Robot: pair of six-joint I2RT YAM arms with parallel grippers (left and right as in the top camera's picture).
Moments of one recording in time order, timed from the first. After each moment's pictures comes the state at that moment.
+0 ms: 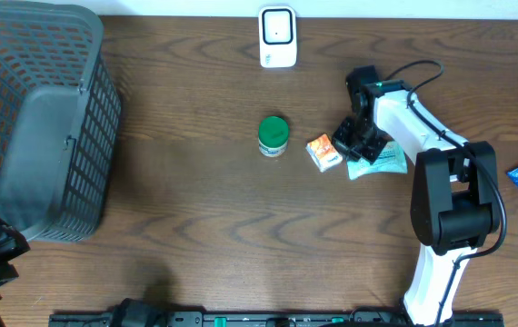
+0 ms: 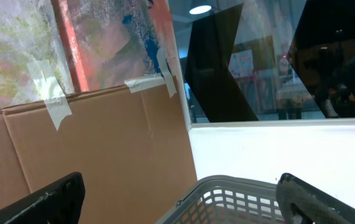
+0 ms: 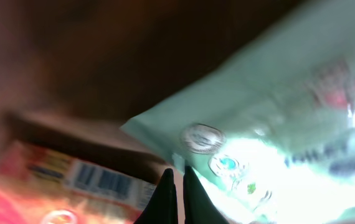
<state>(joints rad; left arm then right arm) -0.26 0.46 1.33 -0.50 -0.73 0.43 0.21 2.09 1.47 -0.99 -0.09 0.85</state>
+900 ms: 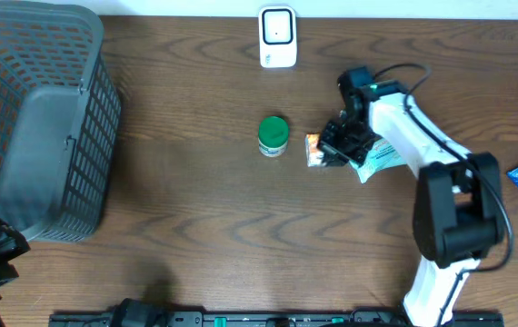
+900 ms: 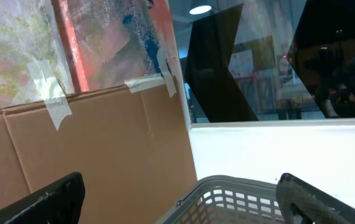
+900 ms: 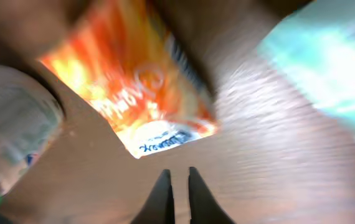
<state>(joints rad) -0.26 0.46 1.33 -0.50 -0.73 0.43 0.25 1.99 1.46 -1.01 -0.31 0.73</state>
